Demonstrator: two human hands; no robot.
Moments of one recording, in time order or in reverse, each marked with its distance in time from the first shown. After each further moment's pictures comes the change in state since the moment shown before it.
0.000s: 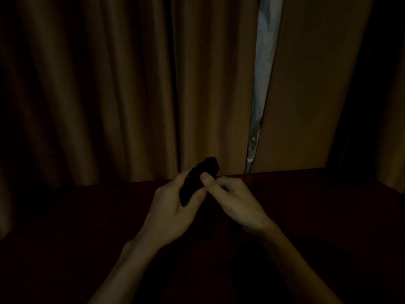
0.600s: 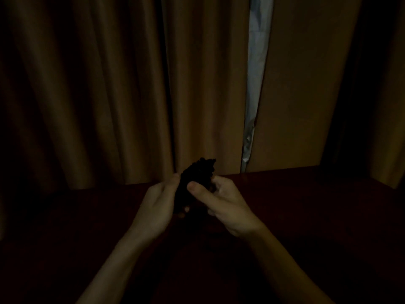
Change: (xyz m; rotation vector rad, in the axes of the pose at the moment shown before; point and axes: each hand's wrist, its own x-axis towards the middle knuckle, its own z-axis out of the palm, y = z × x) left_hand 0.005 0.013 -0.006 -0.302 -0.014 -0.413; right_hand -0.006 -0.004 0.013 0.399 -0.105 -0.008
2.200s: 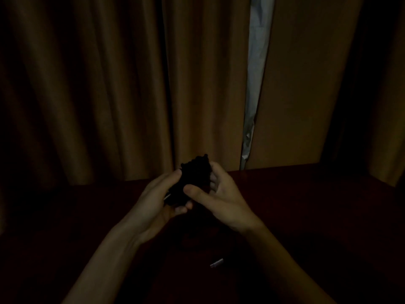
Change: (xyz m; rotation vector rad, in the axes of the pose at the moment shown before) left_hand -0.001 0.014 0.000 -0.435 -0.105 -0.245; right_hand 0.006 0.012 -0.009 -0.189 0.062 -0.109
